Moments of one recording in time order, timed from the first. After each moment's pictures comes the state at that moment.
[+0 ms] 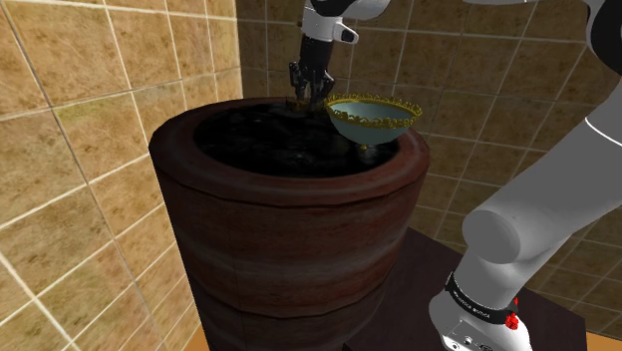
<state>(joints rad) -0.38 -0.26 0.41 -1.94 0.11 1.88 1.48</state>
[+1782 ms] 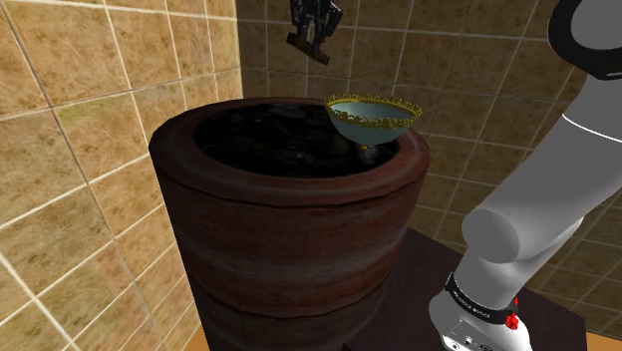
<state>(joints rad) -0.39 -0.13 0.42 -1.44 0.06 1.51 1.53</state>
